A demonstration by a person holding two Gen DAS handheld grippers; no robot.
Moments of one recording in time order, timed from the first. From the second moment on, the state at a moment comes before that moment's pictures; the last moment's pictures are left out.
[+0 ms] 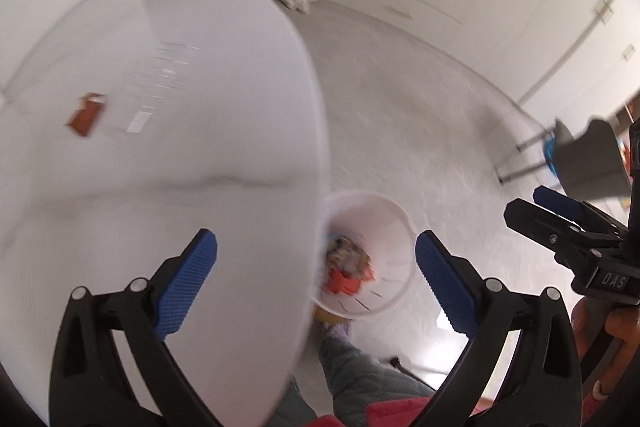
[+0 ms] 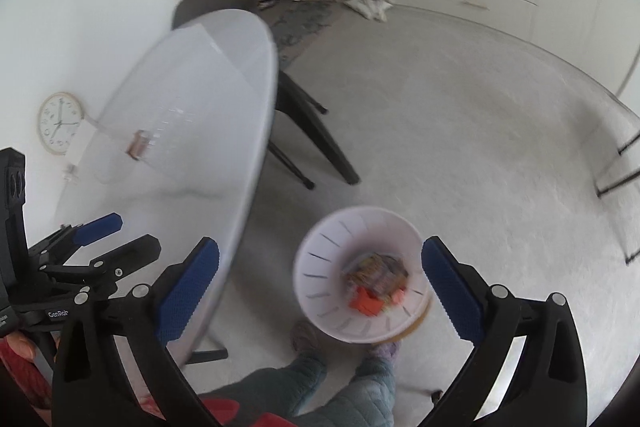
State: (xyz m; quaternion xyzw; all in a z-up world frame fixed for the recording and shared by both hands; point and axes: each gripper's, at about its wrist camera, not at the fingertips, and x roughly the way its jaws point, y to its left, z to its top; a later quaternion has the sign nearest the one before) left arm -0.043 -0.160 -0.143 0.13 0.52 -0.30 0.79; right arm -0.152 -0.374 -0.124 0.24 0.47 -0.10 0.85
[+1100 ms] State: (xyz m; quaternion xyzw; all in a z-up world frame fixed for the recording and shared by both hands) left arm 0.136 0.043 -0.175 0.10 0.49 -0.18 0.84; right arm 0.166 -0.209 -0.215 0.25 0.55 -0.12 0.79
